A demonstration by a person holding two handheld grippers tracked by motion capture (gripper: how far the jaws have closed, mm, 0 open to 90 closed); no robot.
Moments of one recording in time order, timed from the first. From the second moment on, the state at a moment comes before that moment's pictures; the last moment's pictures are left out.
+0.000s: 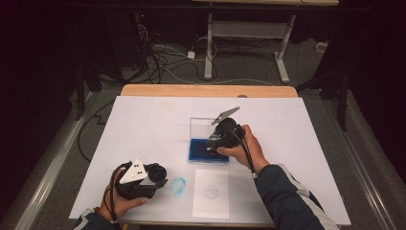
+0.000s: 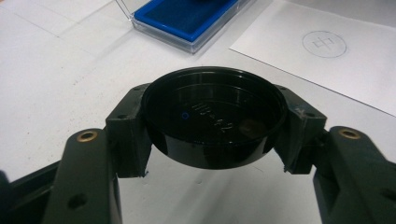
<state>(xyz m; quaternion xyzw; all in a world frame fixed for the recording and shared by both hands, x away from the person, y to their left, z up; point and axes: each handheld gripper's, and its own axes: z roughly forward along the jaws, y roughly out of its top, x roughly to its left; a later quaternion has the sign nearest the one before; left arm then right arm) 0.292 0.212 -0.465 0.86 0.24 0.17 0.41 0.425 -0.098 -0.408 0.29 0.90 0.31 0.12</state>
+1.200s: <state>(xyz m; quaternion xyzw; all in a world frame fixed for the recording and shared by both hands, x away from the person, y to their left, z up) 0.291 0.210 -0.465 0.86 0.24 0.16 0.41 0.422 -0.104 -0.424 0.28 0.90 0.32 0.12</state>
